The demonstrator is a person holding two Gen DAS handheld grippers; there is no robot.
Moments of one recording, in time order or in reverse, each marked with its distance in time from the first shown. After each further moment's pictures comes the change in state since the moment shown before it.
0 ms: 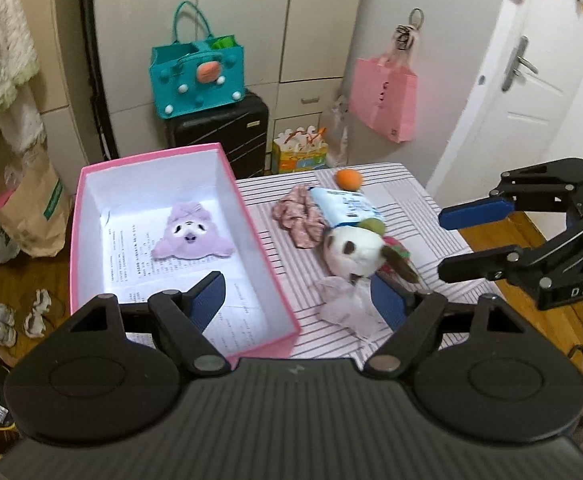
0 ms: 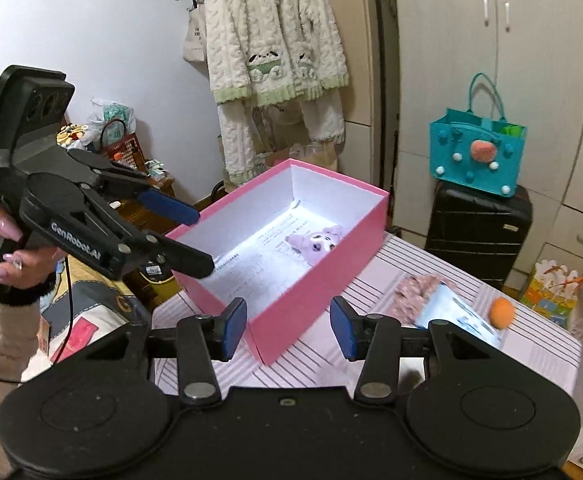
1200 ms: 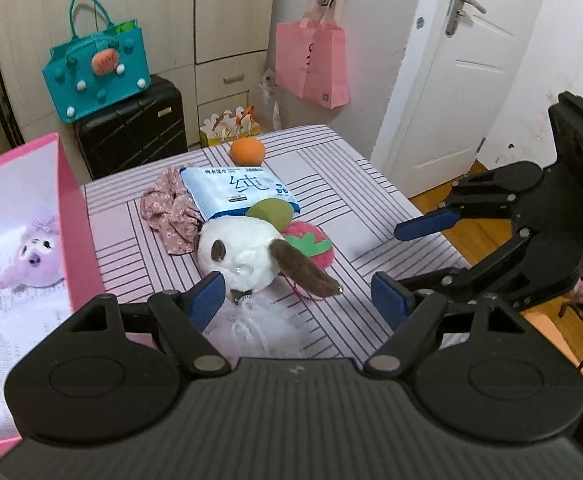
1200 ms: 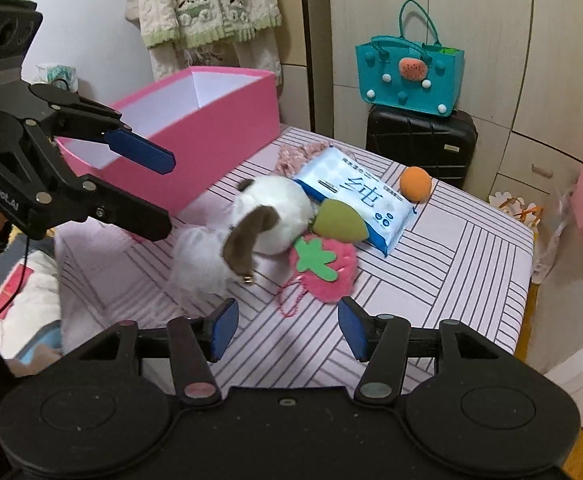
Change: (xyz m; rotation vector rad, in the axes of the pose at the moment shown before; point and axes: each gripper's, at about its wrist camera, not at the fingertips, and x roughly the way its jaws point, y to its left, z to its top) left arm 0.127 -0.104 -0.012 0.144 0.046 -0.126; right arm 0.033 -0.114 -0.124 0.052 0.103 -0.110
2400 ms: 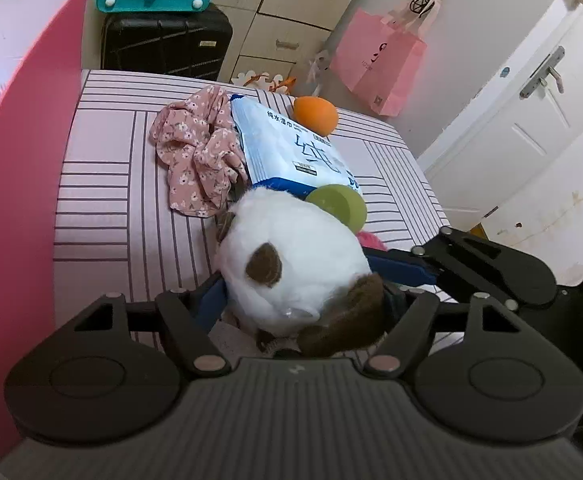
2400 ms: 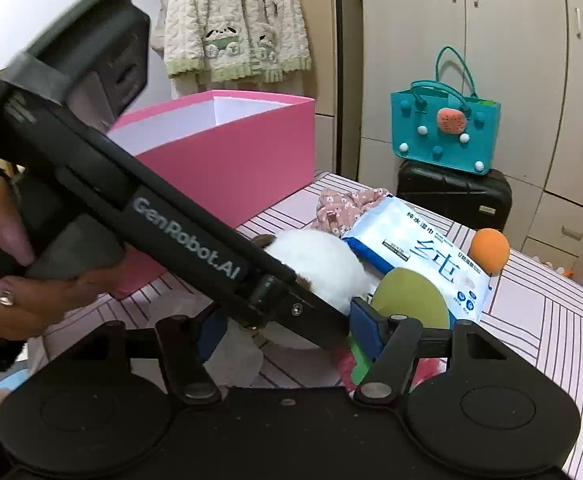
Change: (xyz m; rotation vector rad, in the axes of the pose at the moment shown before) left arm 0.100 0.069 -0.019 -0.387 0.022 -0.073; right arm 0.085 0.033 0.014 -0.075 -0.191 0.022
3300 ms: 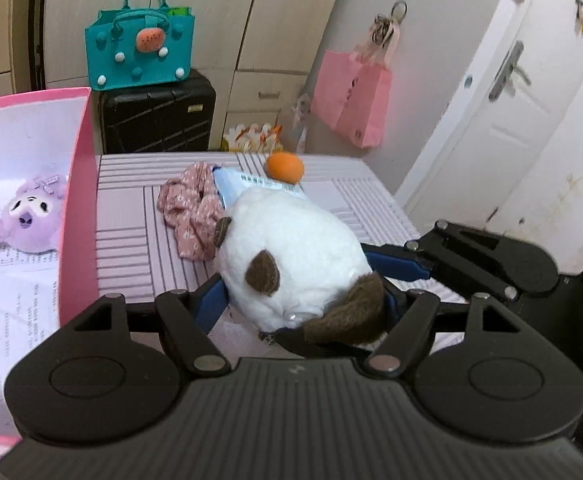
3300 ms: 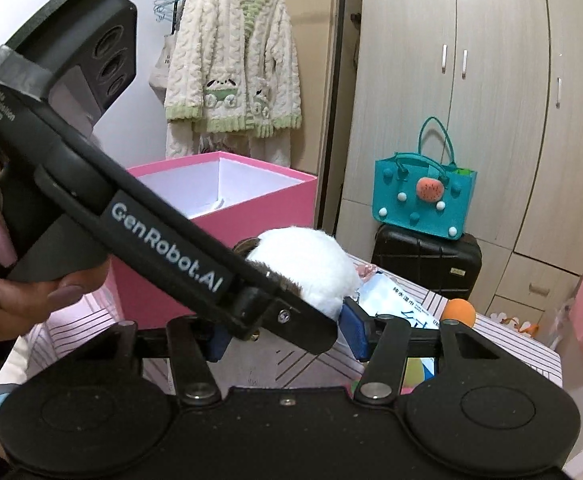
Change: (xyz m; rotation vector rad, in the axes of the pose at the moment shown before) left arm -0.068 -0.035 -0.005 0.159 -0.131 0.039; right arm -0.045 0.039 0.020 -0.072 -0.145 -0.092
